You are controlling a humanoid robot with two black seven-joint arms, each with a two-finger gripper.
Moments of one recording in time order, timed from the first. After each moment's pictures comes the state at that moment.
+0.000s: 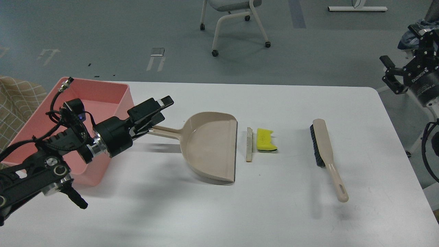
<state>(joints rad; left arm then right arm) -0.35 0.82 -0.65 -1.57 1.00 0.00 -0.29 0.73 -0.65 0.68 0.73 -0.31 0.49 0.49</state>
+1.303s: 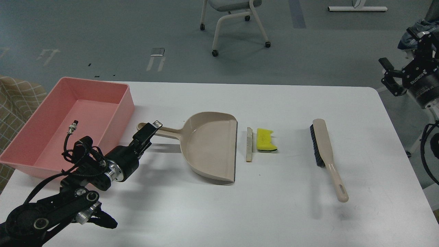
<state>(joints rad) -0.23 0.60 -0.66 -1.42 1.01 0.26 -0.12 0.73 -0.64 0.68 0.73 -0.31 0.49 0.49</state>
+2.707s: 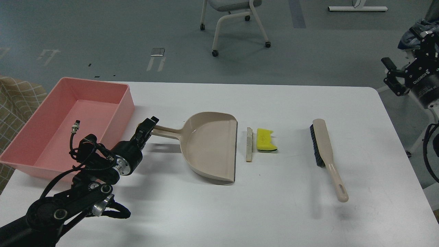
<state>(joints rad) -0.28 0.51 -0.67 -1.33 0.99 0.35 -0.07 0.73 -0.65 0.68 0.73 -0.31 0.49 0.49</state>
